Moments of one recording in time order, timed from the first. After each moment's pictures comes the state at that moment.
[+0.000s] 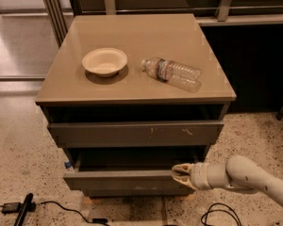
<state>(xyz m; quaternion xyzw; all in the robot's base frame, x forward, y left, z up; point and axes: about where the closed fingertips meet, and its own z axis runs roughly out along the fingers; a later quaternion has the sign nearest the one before) 0.496 -0.147 0.446 -0.60 0.68 0.20 0.39</state>
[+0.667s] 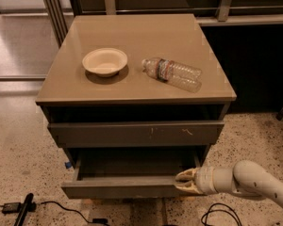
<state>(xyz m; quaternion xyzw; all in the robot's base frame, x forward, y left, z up) 0.482 -0.158 0.458 -0.59 0.67 0.19 0.40</state>
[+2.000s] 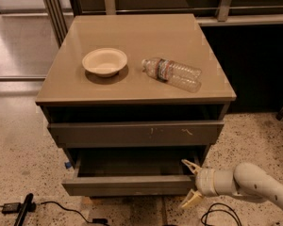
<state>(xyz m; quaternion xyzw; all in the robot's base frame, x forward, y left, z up) 0.475 -0.161 0.449 -0.59 0.68 0.20 0.39</state>
